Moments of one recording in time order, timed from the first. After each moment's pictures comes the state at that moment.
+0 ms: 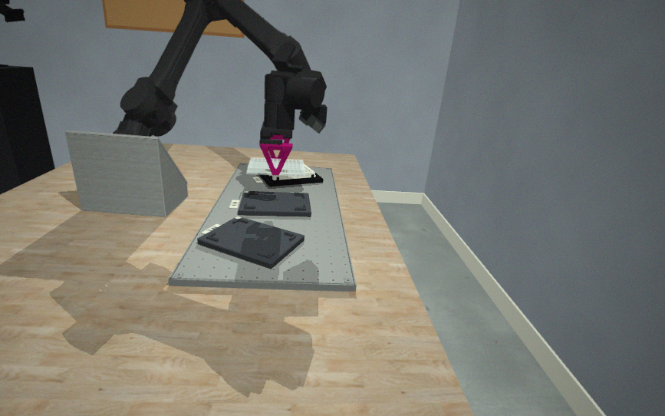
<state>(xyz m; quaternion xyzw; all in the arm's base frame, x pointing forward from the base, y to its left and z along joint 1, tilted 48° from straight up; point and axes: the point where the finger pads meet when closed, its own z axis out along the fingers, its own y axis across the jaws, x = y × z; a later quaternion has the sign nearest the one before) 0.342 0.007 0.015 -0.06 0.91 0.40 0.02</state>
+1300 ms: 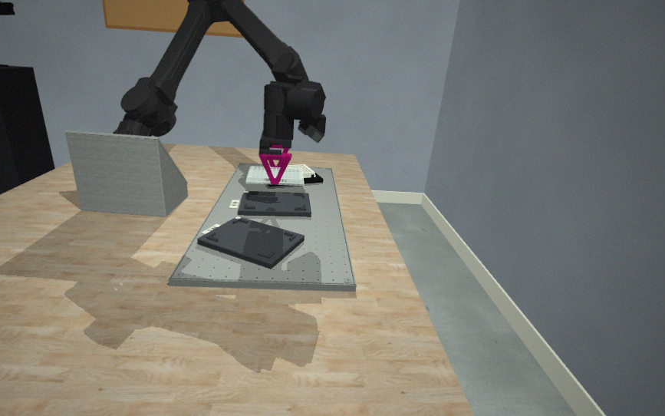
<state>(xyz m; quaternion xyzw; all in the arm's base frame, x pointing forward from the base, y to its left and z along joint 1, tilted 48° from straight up) 0.341 0.021 -0.001 -0.06 0.91 0.41 0.02</state>
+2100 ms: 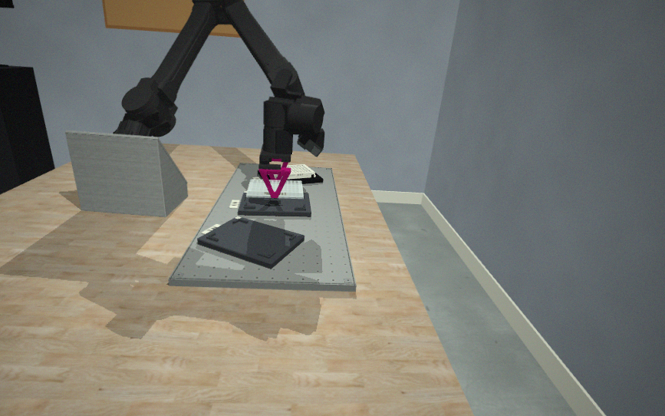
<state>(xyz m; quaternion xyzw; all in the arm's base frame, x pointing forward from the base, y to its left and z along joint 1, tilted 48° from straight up) 0.341 0.045 -0.022 -0.06 0.91 0.41 0.03</state>
